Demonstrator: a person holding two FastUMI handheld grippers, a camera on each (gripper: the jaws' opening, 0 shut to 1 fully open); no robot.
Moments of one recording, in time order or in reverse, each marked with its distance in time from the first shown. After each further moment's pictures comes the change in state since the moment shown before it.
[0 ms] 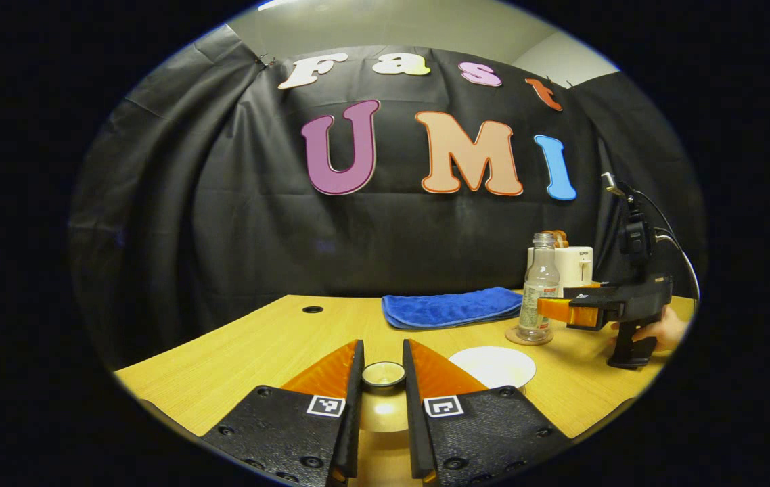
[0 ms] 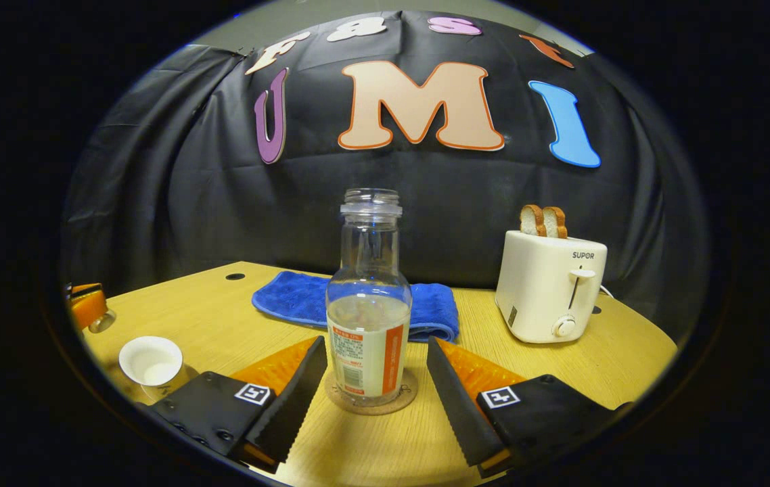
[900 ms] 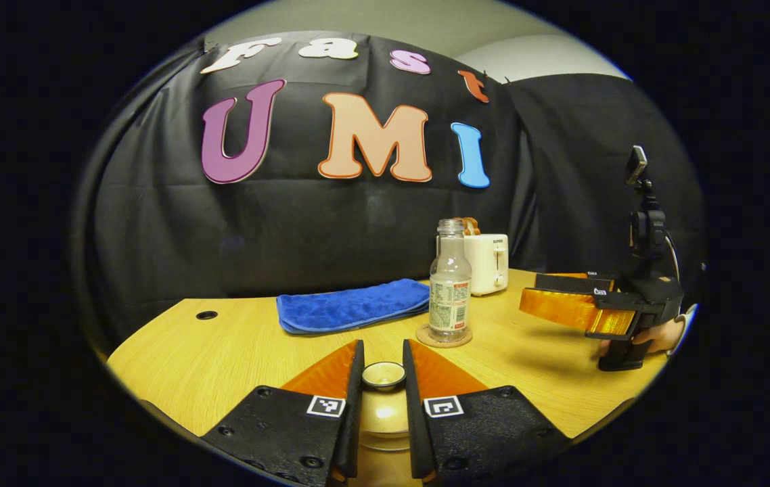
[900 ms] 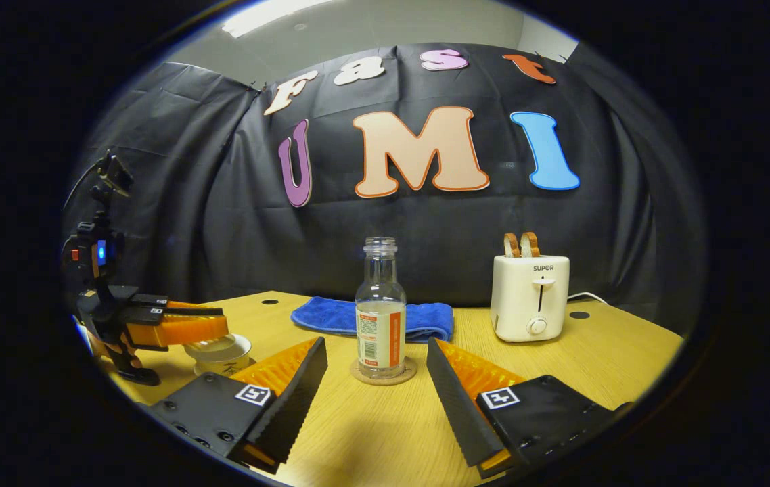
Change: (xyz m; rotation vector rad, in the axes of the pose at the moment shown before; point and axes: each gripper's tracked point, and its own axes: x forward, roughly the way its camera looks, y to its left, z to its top) left arm 0.028 -0.099 -0.013 0.034 0.062 -0.395; right arm -0.094 -0.004 0.012 0.045 -0.155 0.077
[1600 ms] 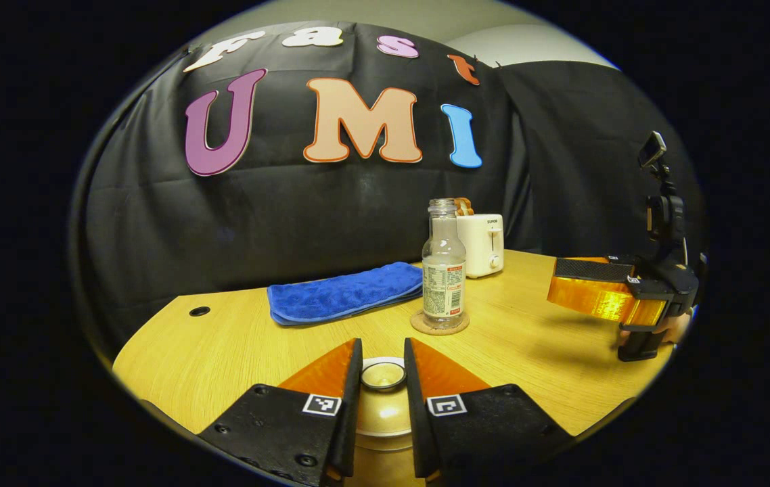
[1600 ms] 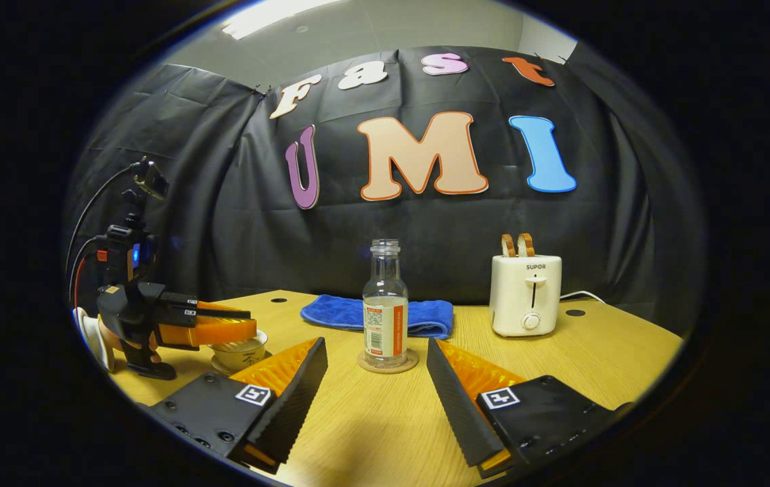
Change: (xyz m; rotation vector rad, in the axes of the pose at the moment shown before) left arm 0.006 -0.004 -0.007 0.024 0.062 -0.007; right arm -0.027 0.002 0.002 0.002 0.002 0.012
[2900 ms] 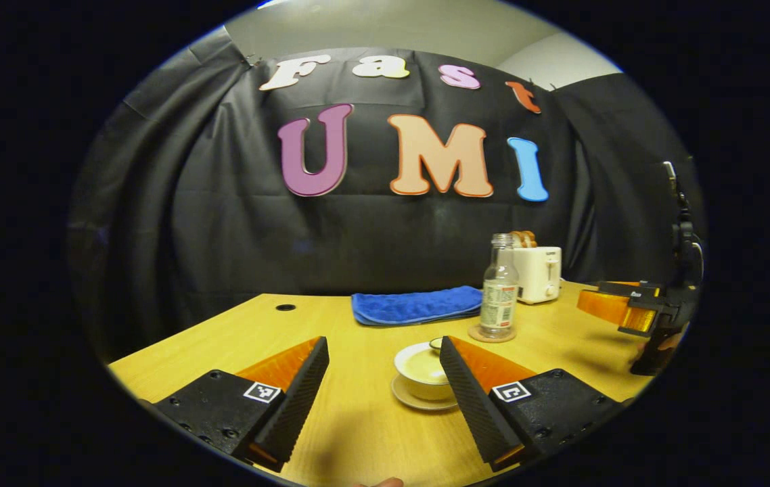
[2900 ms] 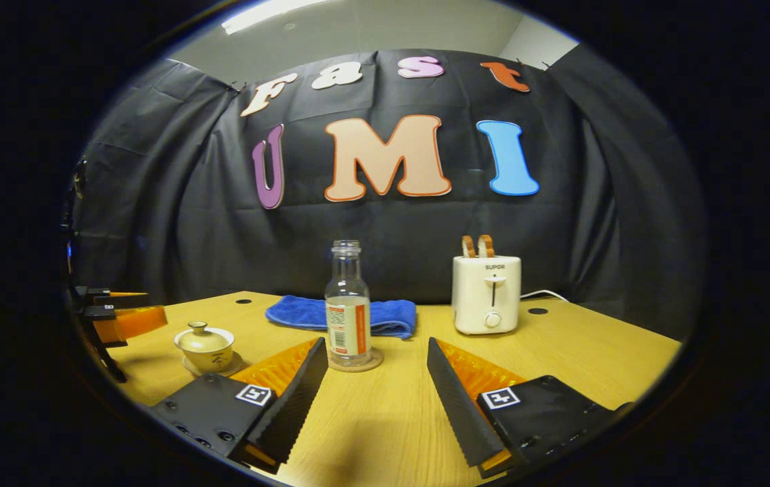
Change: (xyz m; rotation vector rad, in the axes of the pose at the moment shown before) left arm -0.097 0.054 0.005 -0.073 -0.126 0.418; right arm -0.014 -0.039 0.002 -0.007 -0.012 -0.206
